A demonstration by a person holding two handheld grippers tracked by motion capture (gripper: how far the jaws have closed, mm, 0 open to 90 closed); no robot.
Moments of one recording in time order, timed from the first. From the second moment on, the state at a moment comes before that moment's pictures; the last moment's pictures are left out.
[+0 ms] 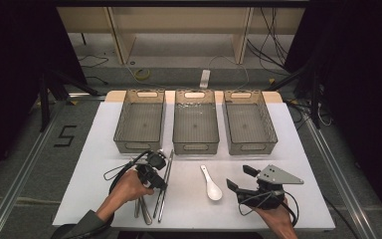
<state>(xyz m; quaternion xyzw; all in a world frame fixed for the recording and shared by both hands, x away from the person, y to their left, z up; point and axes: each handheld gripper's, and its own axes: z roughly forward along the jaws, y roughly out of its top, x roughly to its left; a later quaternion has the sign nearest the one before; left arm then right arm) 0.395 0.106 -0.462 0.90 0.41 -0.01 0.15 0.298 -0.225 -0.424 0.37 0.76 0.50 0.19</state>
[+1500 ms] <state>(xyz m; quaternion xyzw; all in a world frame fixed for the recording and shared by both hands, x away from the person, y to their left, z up) 0.396 0.124 -0.461 0.89 0.44 0.00 0.13 0.297 -0.224 -0.425 0.38 0.76 0.49 0.19</state>
